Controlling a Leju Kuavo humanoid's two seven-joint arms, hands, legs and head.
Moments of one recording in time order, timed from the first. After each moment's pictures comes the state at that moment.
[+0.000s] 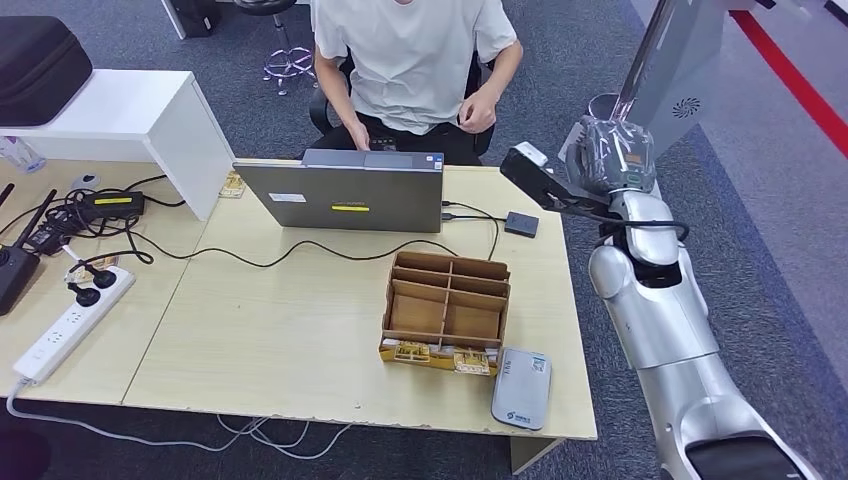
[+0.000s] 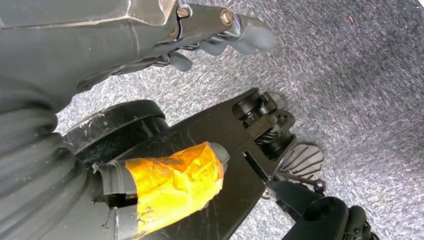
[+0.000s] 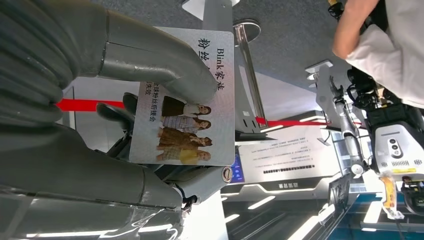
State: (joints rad) left arm -0.12 -0.26 0.43 -0.22 -0.95 -0.04 -0.14; right arm -0.72 -0.14 0.37 -1.15 1.14 -0.09 0.00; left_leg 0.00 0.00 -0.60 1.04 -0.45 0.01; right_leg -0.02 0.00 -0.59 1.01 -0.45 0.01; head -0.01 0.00
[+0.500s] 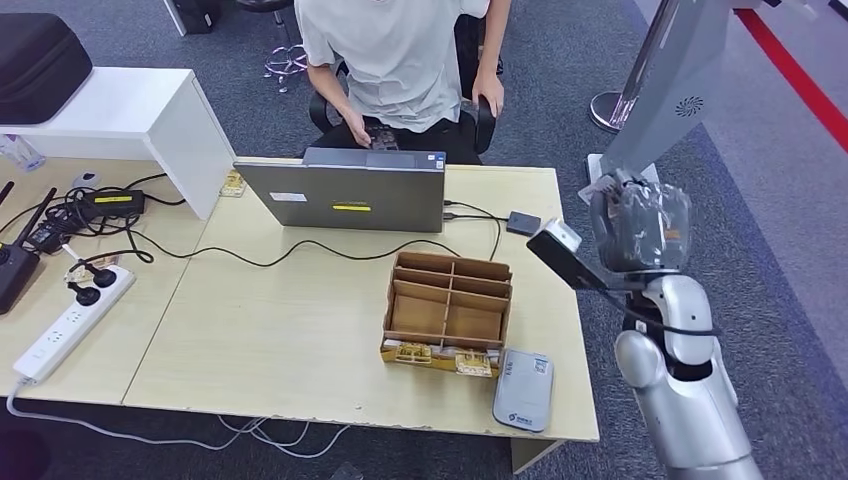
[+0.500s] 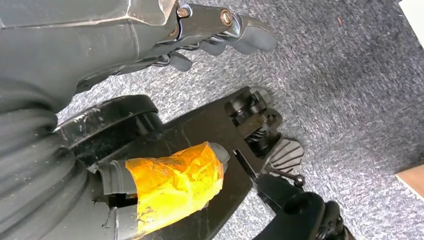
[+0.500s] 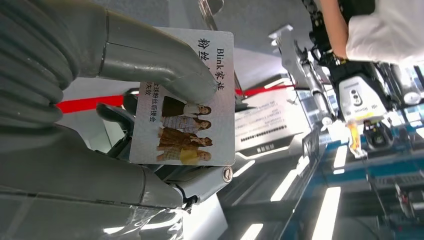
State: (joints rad) left arm -0.11 -0.25 0.47 -0.22 -0.90 -0.06 -0.22; right arm -0.34 -0.23 0.31 -1.54 1.12 -0.28 -0.13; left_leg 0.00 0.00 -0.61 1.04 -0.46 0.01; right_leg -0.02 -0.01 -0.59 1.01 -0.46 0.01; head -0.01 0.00
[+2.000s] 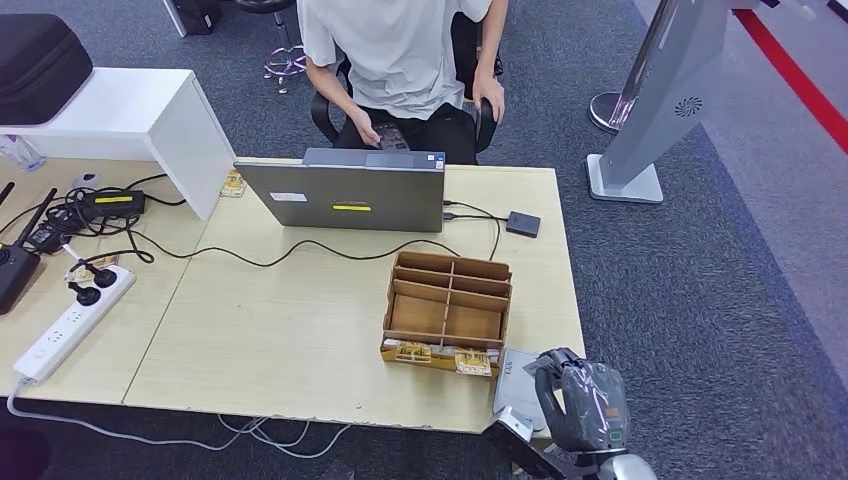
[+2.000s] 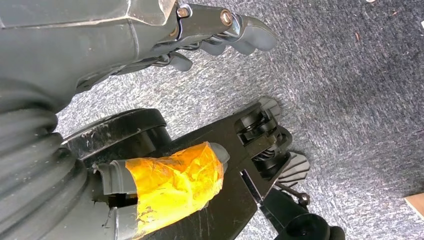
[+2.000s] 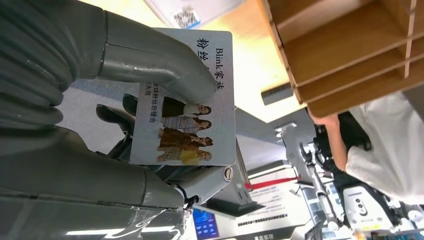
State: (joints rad) left arm -0.11 -0.25 0.52 -0.22 -0.91 -0.02 -0.19; right arm 0.19 -0.23 0.47 -1.63 1.10 -0.44 -0.12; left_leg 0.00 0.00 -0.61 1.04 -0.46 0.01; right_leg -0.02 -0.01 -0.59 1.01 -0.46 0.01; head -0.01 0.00
